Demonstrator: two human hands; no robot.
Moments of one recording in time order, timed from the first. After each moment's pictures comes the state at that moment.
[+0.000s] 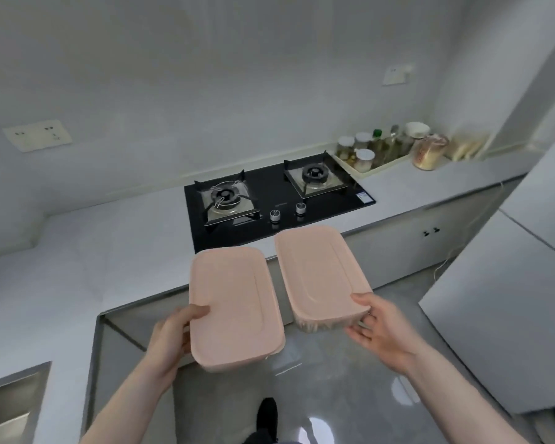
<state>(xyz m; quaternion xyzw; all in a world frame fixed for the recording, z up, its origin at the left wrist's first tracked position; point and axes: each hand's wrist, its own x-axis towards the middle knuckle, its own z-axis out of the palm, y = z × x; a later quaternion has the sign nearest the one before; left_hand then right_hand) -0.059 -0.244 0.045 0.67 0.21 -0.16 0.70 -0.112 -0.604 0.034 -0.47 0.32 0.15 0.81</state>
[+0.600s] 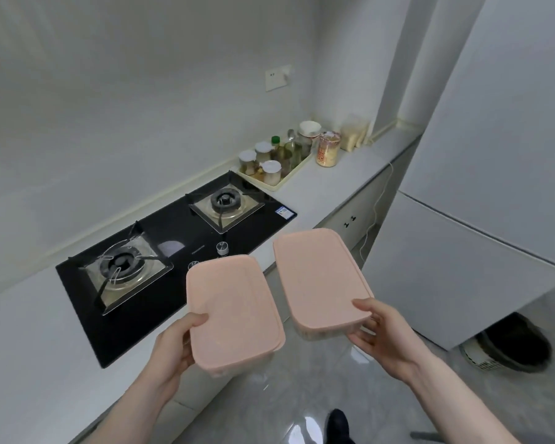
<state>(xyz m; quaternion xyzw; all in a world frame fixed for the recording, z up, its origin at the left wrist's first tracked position) 0.143 -0.384 0.038 0.68 0.09 -0.34 0.64 -0.055 -0.680 0.045 -0.39 0.43 -0.05 0.81</state>
